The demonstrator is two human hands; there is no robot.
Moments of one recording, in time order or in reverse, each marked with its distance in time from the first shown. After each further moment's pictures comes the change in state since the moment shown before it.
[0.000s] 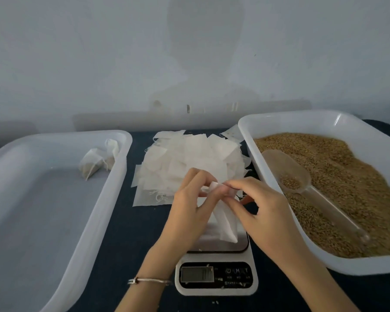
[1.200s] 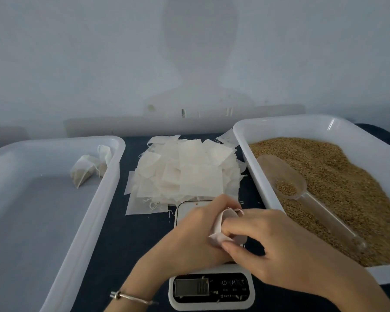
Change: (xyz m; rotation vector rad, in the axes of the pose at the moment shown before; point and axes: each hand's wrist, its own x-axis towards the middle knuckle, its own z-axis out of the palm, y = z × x) left_hand -0.001 0.022 -0.006 0.127 -0.540 -0.115; right_hand 0.003 -0.019 -0.044 -0.083 -0.635 -0.128
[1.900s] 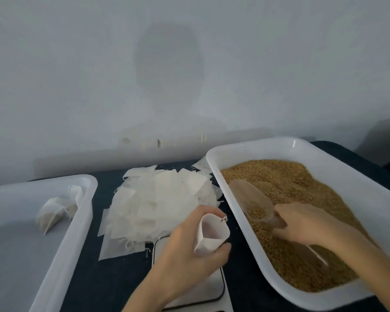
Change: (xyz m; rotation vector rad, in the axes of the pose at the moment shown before) left_hand 0.026 0.014 0.006 -0.115 0.250 0.052; right_hand -0.021 0.110 -0.052 -0.359 -0.326 0.837
